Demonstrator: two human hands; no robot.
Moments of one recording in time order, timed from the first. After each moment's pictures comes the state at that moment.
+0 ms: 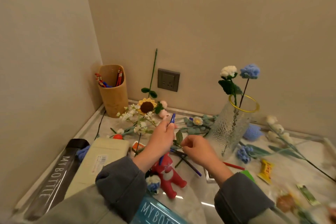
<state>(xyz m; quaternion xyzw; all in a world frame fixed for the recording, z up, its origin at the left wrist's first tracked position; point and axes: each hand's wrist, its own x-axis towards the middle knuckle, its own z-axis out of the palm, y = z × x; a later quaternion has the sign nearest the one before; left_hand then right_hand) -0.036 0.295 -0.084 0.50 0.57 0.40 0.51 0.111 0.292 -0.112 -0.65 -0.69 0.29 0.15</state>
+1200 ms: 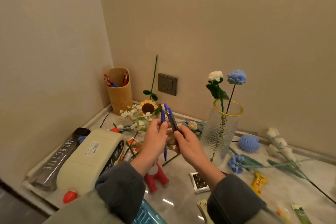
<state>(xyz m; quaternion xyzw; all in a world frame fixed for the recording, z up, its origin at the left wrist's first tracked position) 0.015 0.269 -0.083 0.41 0.59 0.56 0.42 0.133 0.275 -0.078 -0.49 -0.64 0.47 0.36</state>
